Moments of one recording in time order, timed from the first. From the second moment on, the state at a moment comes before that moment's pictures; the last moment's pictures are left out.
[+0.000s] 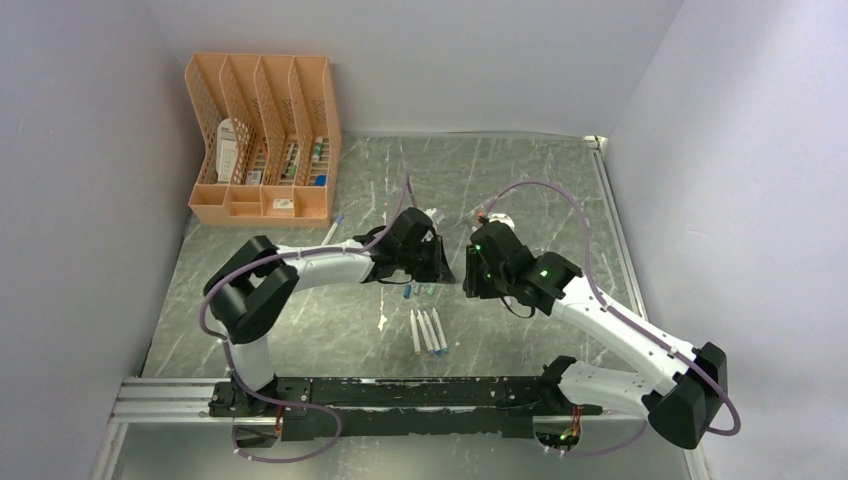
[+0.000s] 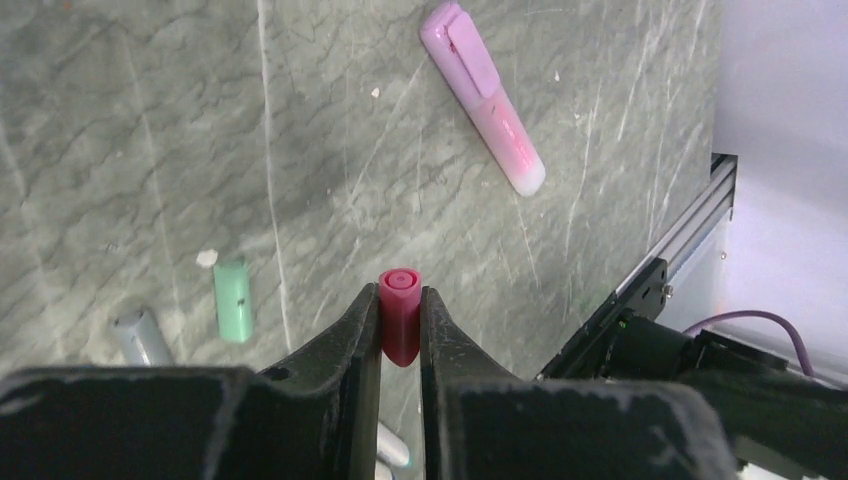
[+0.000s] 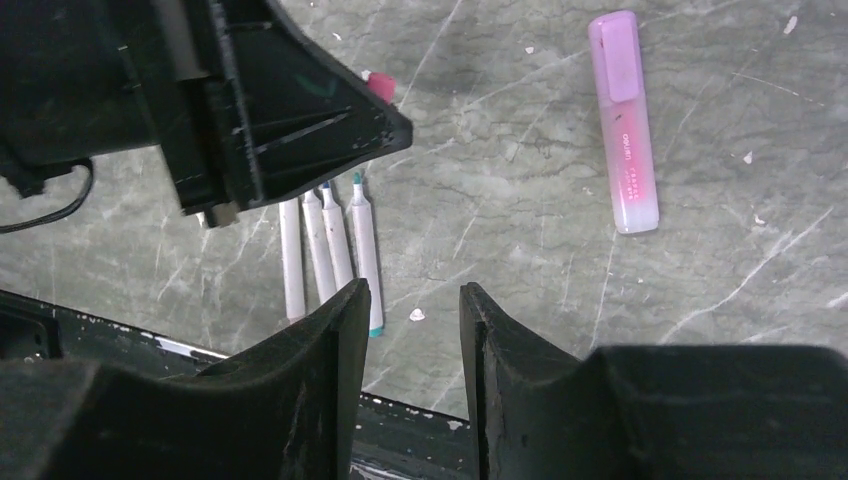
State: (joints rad) left arm -0.87 1.79 1.07 0.00 0.24 -0.79; right arm 0.77 1.07 0.91 -0.77 0.20 0.60
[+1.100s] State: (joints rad) left arm -0.89 1.93 1.17 -0.16 0.11 -0.77; right arm 0.76 1.04 0.89 -0.77 0.15 0.58
